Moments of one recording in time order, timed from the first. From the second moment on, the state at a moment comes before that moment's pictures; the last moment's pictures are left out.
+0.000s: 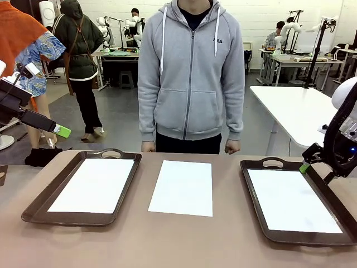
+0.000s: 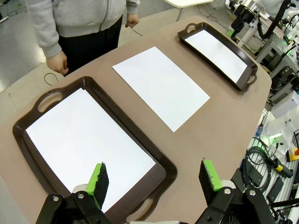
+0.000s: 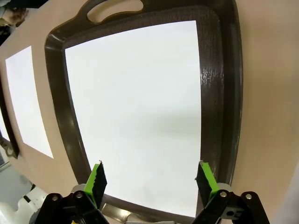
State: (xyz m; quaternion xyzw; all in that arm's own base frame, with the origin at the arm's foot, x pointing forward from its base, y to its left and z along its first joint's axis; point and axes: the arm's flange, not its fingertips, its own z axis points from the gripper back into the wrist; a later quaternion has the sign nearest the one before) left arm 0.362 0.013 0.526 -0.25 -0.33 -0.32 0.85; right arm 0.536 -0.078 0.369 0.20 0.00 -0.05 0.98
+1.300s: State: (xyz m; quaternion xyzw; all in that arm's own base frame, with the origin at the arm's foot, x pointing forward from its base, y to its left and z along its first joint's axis) left arm 0.362 0.013 0.526 -0.25 -0.33 -0.32 0.85; right arm 0.536 -0.077 0.372 0.19 -0.01 -0.04 0.98
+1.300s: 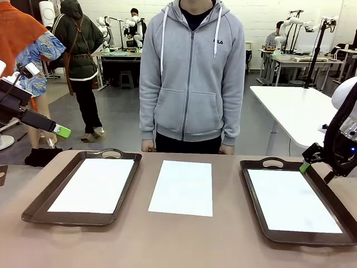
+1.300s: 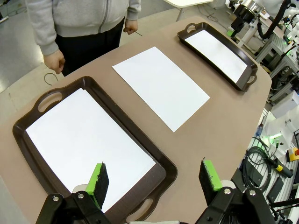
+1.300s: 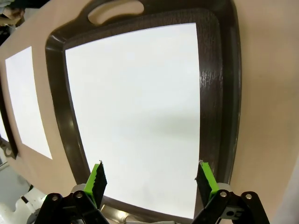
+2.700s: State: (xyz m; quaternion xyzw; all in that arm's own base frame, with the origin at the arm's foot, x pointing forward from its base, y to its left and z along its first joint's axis) left arm 0.362 0.012 0.526 -0.25 -0.33 -0.32 0.85; right arm 0.439 0.025 0.540 0.25 -0.22 0.47 0.82
